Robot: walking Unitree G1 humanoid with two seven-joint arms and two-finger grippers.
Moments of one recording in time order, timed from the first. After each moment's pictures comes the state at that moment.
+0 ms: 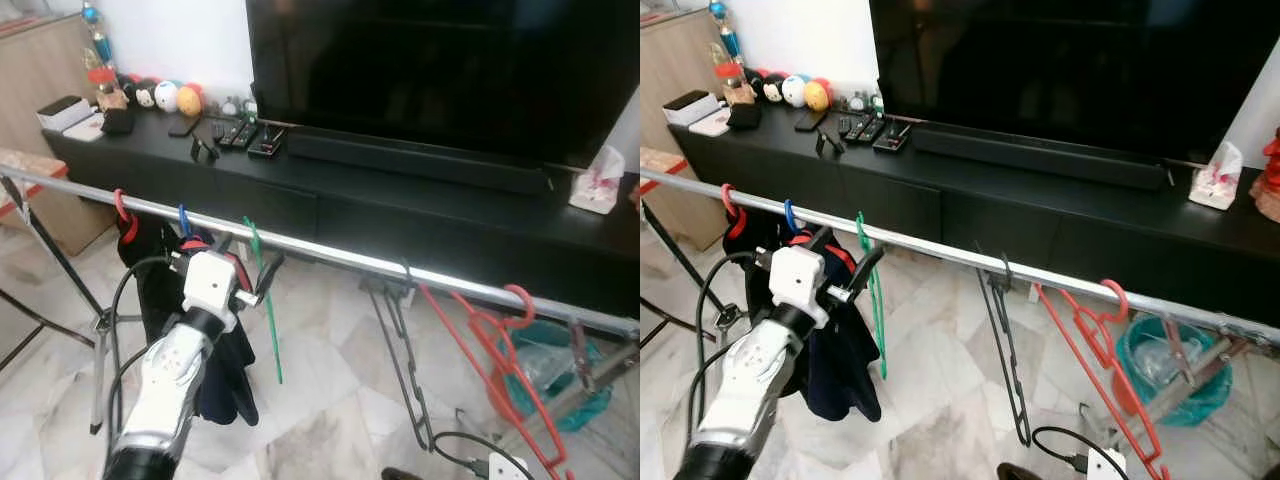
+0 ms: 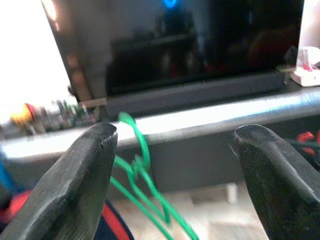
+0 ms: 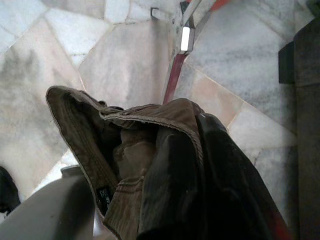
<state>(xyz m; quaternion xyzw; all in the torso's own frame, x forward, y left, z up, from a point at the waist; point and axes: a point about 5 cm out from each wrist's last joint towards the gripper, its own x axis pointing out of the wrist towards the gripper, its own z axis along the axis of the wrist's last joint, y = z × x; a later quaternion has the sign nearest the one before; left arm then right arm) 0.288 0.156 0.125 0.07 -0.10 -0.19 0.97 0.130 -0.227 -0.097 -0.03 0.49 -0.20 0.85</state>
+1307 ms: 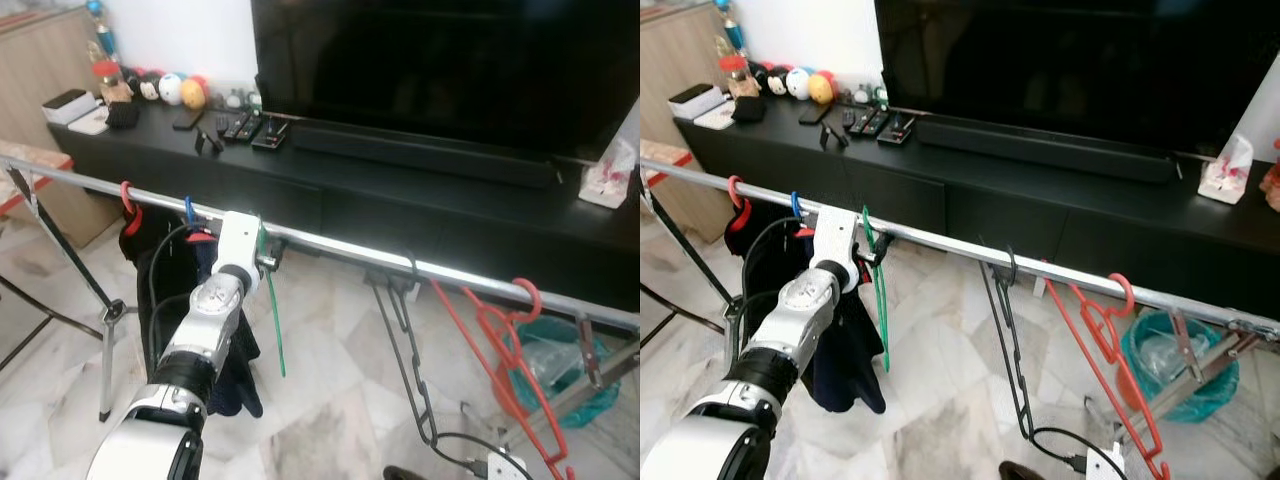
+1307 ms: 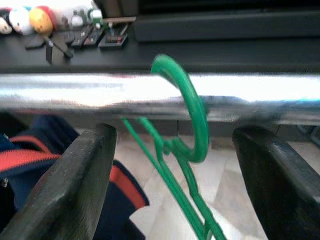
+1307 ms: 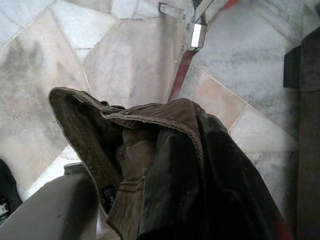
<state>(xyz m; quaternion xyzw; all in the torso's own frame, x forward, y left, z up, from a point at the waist) 0.374 0.126 0.125 0.06 0.05 -0.09 0.99 0.134 -0.226 -0.096 -0.04 0.49 -0.20 0.85</state>
